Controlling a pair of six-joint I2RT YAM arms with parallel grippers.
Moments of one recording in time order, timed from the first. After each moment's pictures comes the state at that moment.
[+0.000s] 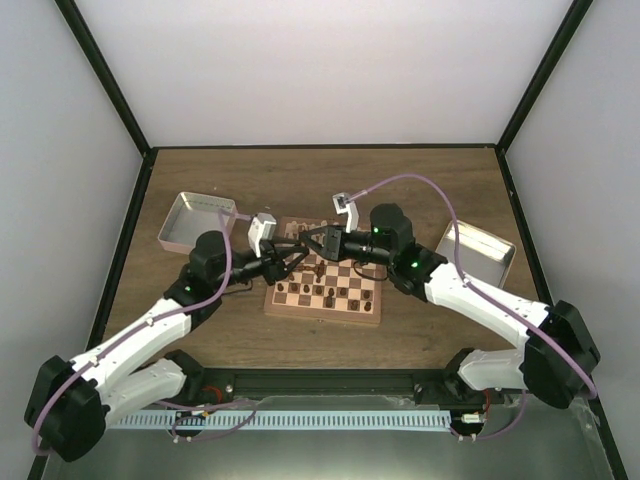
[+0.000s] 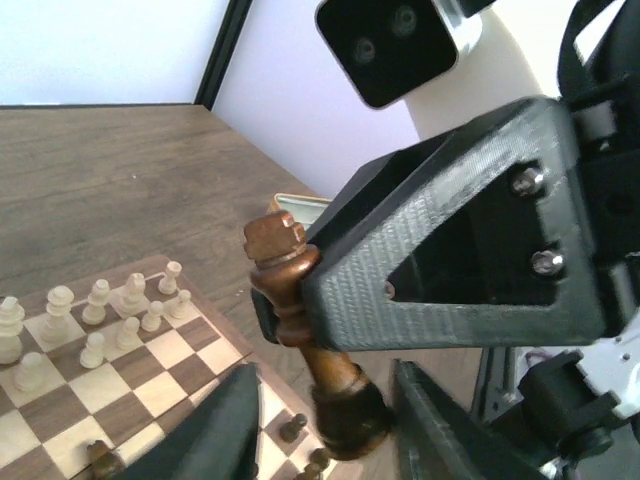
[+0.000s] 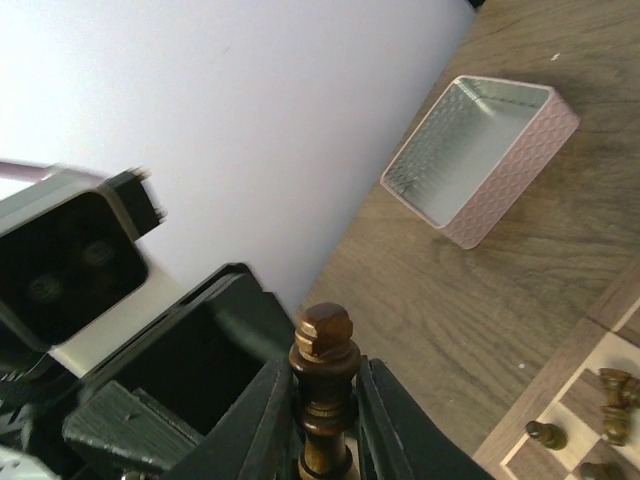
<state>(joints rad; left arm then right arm) -0.60 0.97 0.55 0.29 0.53 -0.43 0.76 1.26 0.86 0.21 -0.47 0.80</state>
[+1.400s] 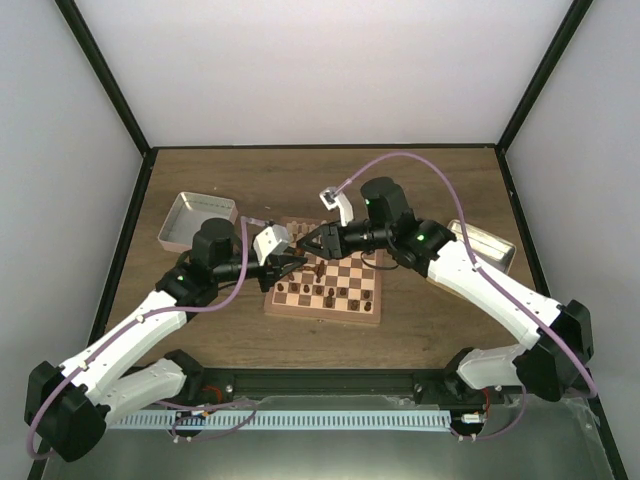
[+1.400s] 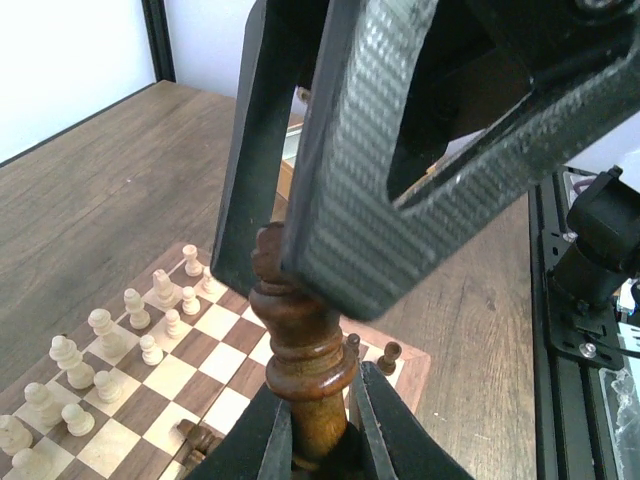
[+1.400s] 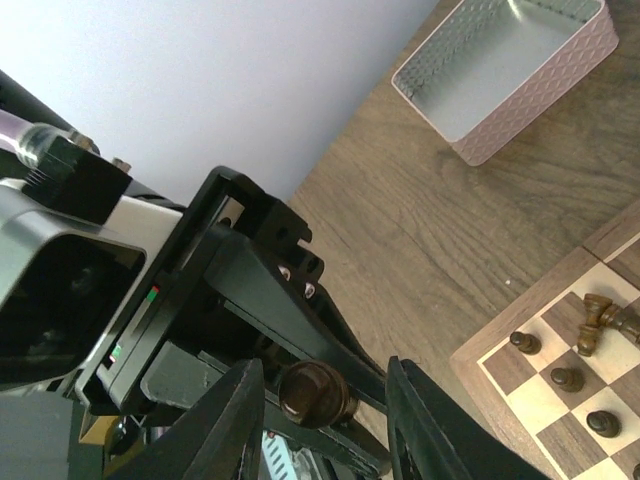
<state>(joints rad) -0.59 0.98 0.72 -0.10 0.63 0.12 0.73 1.30 1.17 -0.34 -0.63 0.52</state>
